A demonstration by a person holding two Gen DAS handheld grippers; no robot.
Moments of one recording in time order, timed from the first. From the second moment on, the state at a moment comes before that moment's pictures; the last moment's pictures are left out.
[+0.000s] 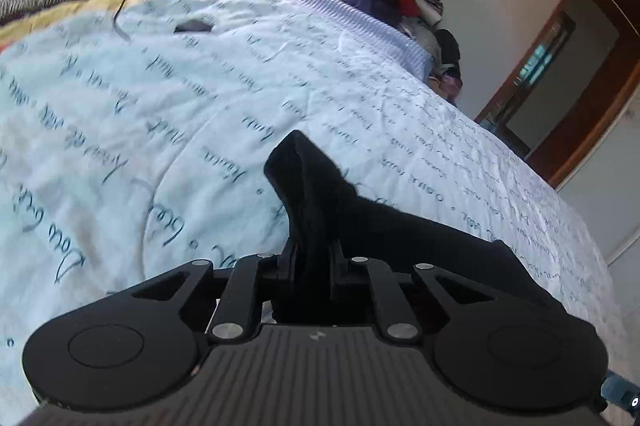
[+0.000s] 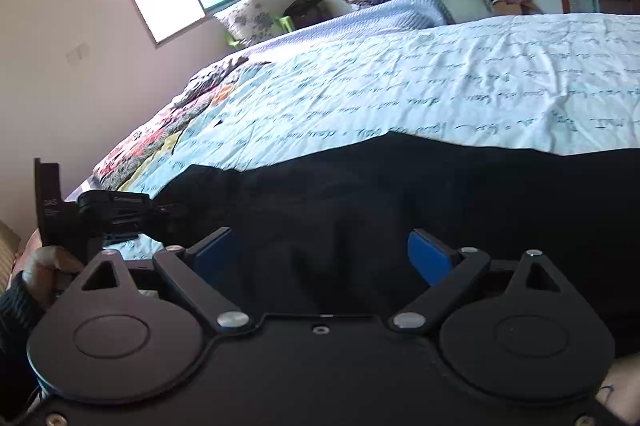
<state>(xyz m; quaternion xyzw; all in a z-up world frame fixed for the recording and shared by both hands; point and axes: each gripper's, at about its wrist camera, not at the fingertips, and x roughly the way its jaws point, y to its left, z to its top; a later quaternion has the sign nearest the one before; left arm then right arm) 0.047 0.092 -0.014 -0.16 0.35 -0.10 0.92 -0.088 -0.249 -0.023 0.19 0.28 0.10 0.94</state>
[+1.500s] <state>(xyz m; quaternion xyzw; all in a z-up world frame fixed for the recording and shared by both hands) -0.077 -0.247 -0.030 0.05 0.19 -0.47 0.86 -0.151 -0.462 -0.017 0.41 0.16 -0.04 0.90</state>
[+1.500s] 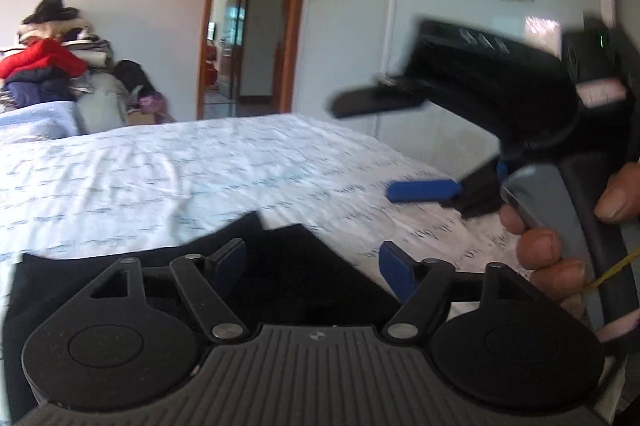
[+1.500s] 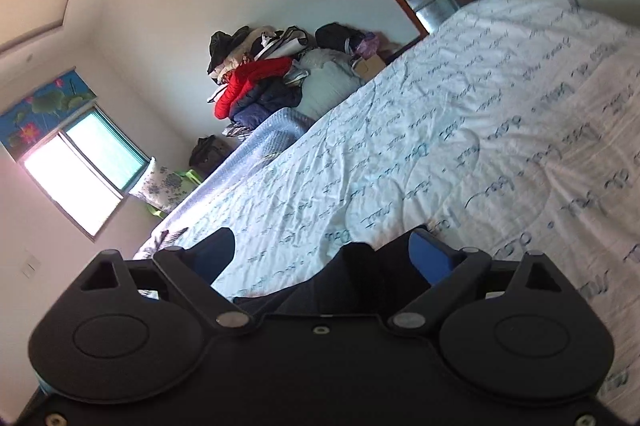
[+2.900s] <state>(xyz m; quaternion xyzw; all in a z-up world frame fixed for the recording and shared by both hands) 0.003 -0.138 -0.075 -0.06 0.37 -0.37 0.85 -0.091 -0.419 -0.096 0.52 0.28 0.05 0.81</state>
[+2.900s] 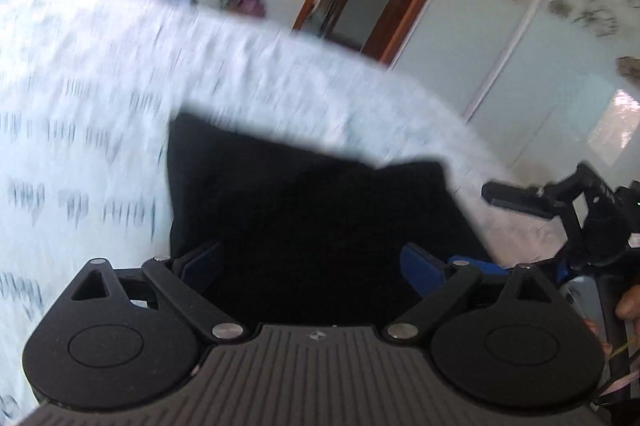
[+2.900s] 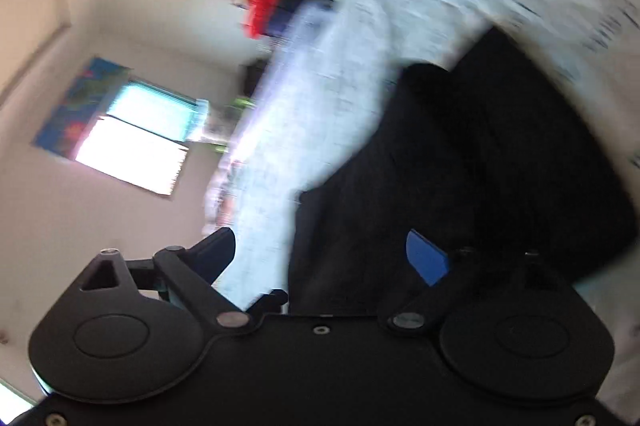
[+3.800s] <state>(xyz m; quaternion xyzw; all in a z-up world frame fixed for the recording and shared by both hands) 0.063 -0.101 -0.087 -0.20 0.46 -0.36 0.79 -0.089 -0.505 -0.103 0.49 0.30 -0.01 0.82</state>
